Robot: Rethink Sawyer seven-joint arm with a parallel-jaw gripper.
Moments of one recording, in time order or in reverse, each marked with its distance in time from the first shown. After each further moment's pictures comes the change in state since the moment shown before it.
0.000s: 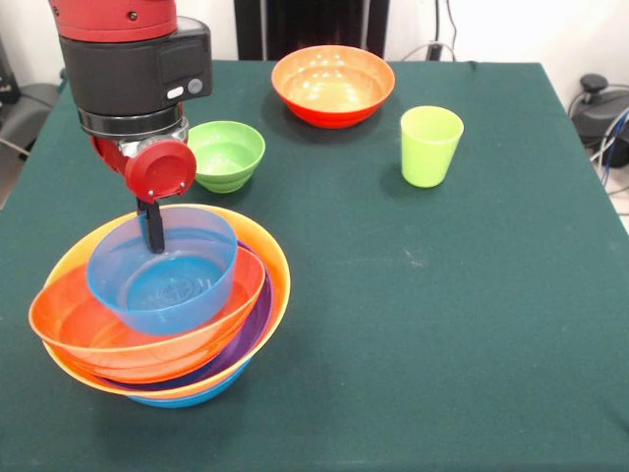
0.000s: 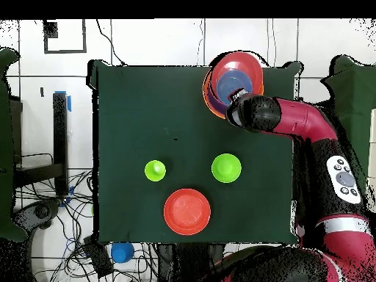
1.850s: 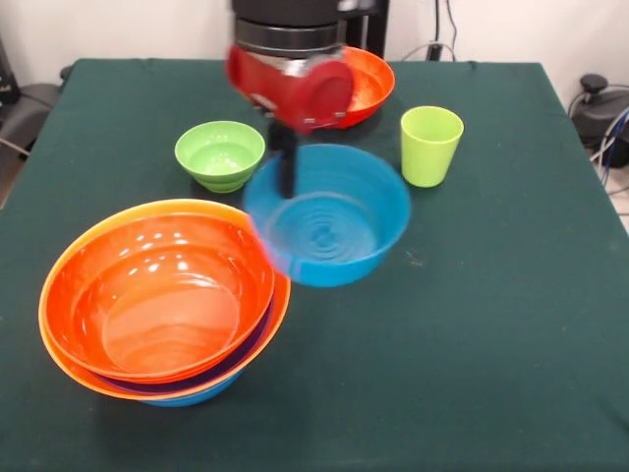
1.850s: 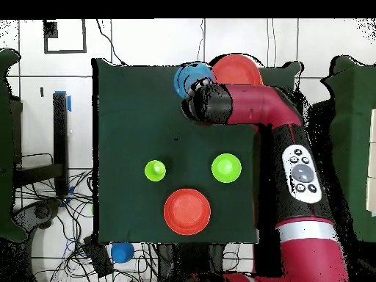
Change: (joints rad) arm 0.197 -0.152 -0.068 0.047 0.043 0.058 0.170
